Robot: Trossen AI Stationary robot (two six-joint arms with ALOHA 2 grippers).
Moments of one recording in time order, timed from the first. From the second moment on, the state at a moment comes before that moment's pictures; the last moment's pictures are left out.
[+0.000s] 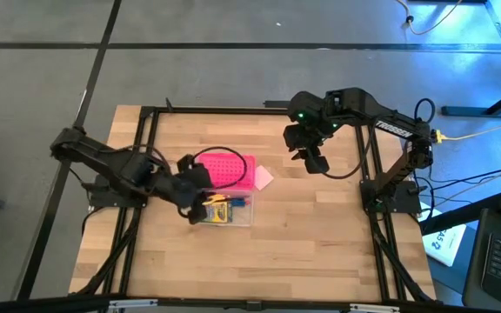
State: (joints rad) left arm -0.39 1.32 1.40 -1.03 -0.46 -0.62; right arm -0.18 1.66 1.99 -1.46 -0.21 -0.39
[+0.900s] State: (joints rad) left arm -0.28 1.10 1.12 -0.84 -0.40 -0.51; right arm -0.18 1.66 1.99 -1.45 -0.21 -0.21
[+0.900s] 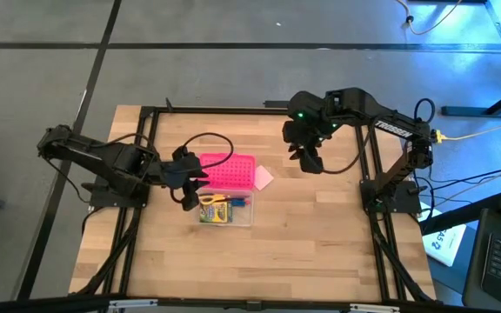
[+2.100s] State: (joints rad) left arm -0.28 1.10 1.12 -0.84 -0.40 -0.51; right arm -0.15 2.03 1.99 -1.34 -0.10 0.05
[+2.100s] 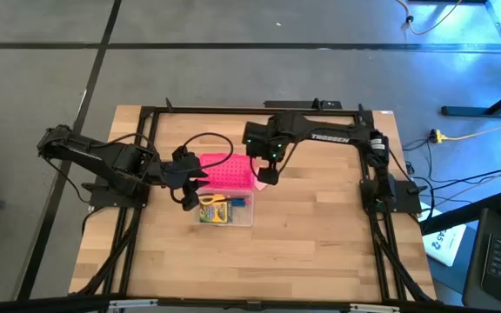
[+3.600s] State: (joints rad) left arm -0.28 1.10 1.12 -0.84 -0.40 -0.51; right arm -0.21 2.32 1.94 -1.17 -0.24 -0.32
